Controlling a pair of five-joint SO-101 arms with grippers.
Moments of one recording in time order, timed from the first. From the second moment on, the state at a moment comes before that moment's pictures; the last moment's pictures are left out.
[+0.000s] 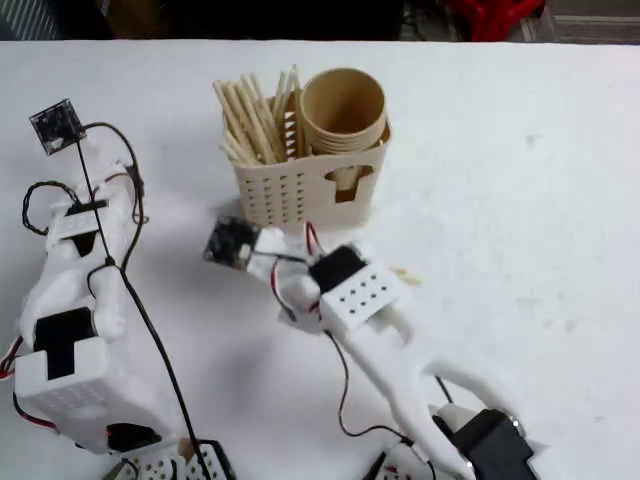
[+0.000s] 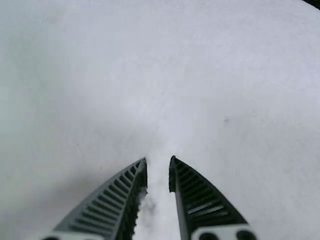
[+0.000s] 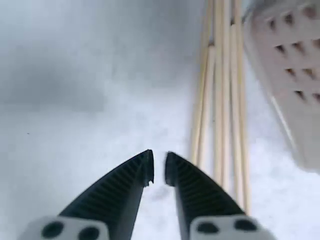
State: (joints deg) left arm -23.0 11.1 30.4 13.8 15.0; right arm -40.8 -17.7 40.2 59.1 36.4
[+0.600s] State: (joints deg) left arm -23.0 11.1 30.4 13.8 15.0; right arm -38.3 -8.0 46.5 46.3 36.7
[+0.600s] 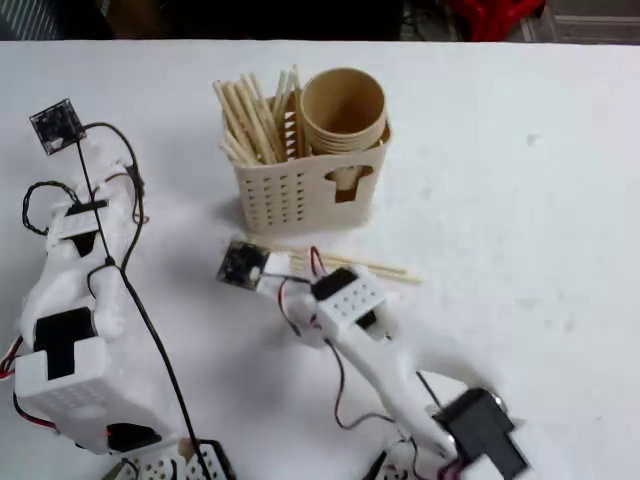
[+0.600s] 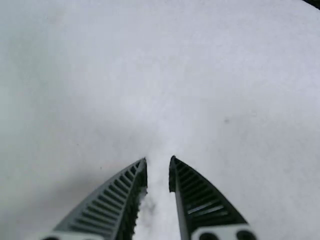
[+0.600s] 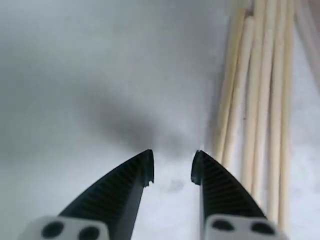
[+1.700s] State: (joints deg) left arm -23.0 11.1 30.4 13.8 15.0; right arm -27.7 -17.5 51.8 35.3 32.4
